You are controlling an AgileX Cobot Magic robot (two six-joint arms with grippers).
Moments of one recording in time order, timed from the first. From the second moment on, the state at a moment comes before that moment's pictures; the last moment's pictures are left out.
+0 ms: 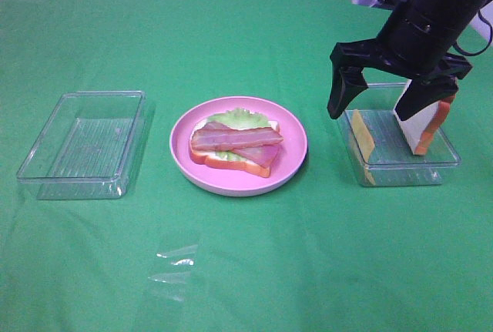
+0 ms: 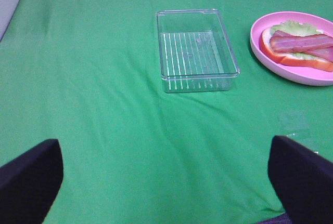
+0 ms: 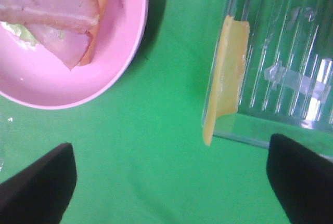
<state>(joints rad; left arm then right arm) 0.04 -0.01 -0.52 -0.11 1.09 0.05 0.23 1.82 -1.35 0.19 0.97 -0.04</state>
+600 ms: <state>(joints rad) 0.04 -0.01 -0.52 -0.11 1.08 0.05 0.23 1.97 -1.35 0.11 0.86 -0.06</state>
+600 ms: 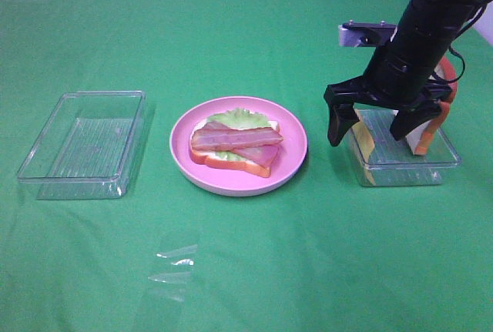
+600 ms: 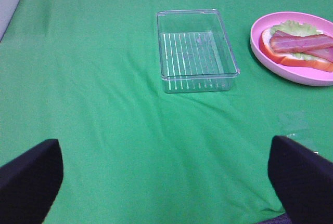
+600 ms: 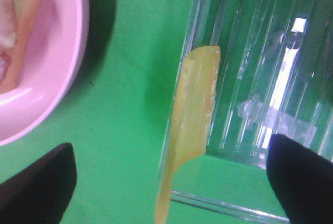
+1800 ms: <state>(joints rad) 0.04 -0.01 -0.52 -0.11 1.08 0.05 0.23 2.00 -1.35 0.12 0.84 -0.06</state>
